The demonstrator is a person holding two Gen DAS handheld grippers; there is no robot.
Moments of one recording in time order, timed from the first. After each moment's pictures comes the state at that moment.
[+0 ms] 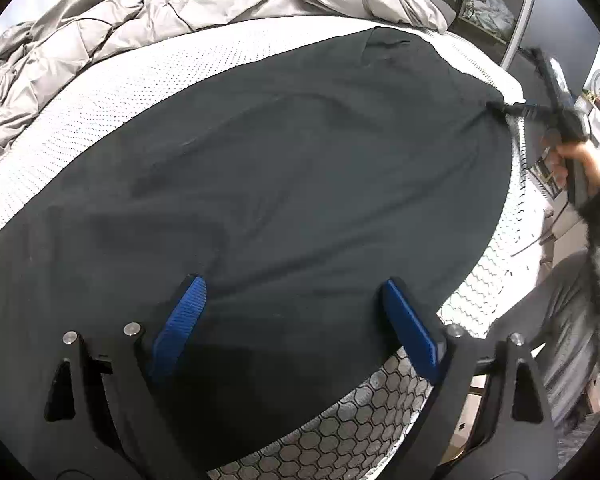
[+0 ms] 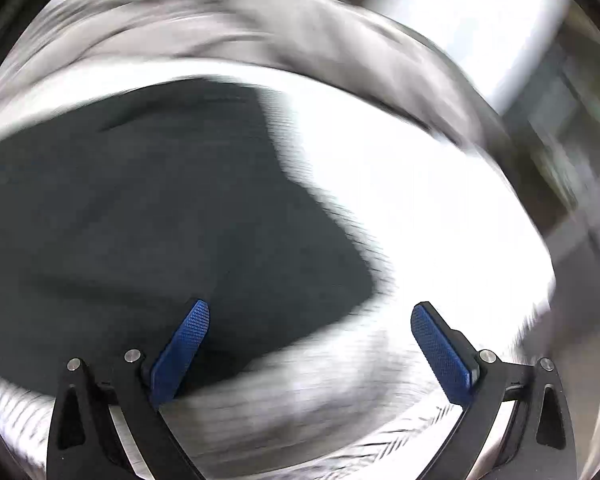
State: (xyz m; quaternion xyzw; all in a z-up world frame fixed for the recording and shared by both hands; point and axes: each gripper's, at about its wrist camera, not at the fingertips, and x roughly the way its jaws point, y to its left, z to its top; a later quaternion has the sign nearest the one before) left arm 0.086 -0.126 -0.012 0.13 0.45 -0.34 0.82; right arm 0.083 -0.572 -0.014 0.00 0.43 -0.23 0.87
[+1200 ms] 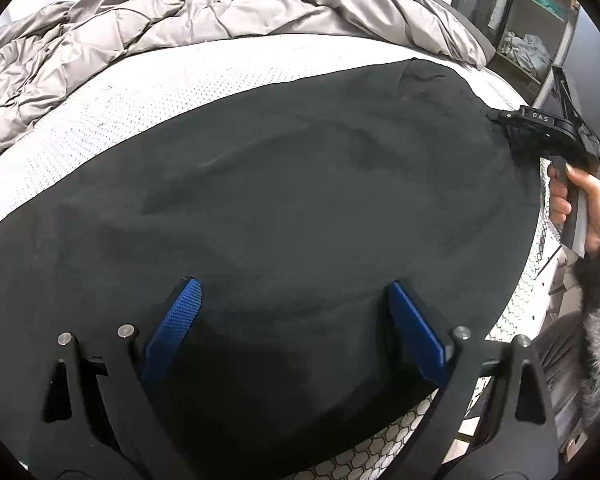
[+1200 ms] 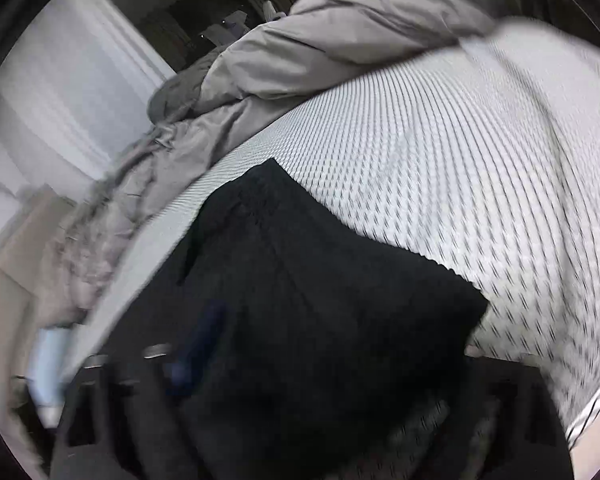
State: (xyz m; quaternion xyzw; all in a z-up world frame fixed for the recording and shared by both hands) left arm 0.107 -0.135 -0.006 0.07 0.44 -0.28 0.85; right arm 0.159 -0.598 -0.006 0.24 0.34 -0.09 0.90
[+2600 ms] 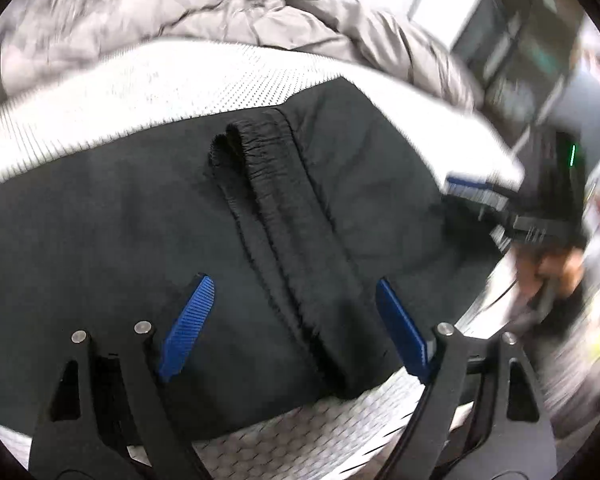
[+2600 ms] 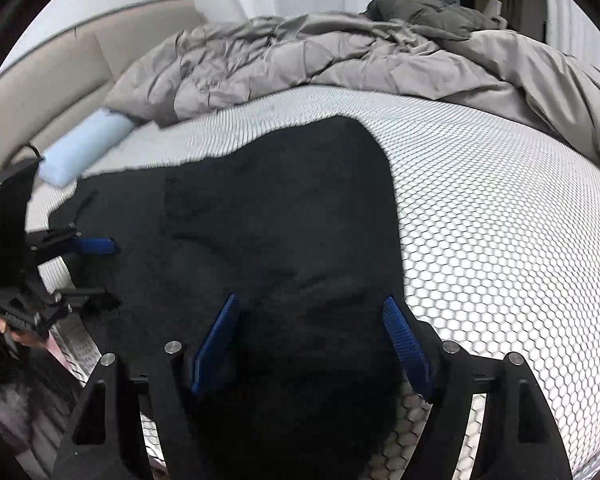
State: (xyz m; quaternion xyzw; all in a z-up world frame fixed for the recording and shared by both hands) left arm 0.093 -0.041 -0.006 -0.07 0.46 -0.31 0.83; right arm 0.165 -0.391 -0.005 0.00 0.40 0.16 0.90
